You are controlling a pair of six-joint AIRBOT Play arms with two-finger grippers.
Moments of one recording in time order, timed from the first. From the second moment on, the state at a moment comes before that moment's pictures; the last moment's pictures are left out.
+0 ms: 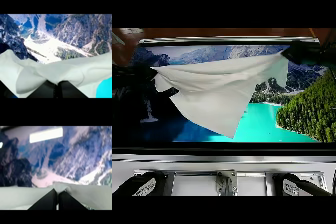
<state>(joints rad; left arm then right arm) 0.00 -1.00 1.29 1.11 -0.95 -1.51 -0.12 -1.28 1.59 -0.83 0.98 1.36</state>
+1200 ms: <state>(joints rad) -0.38 -0.85 0.89 0.88 -1.01 -1.57 0.08 -1.46 1.94 -0.72 0.67 1.30</state>
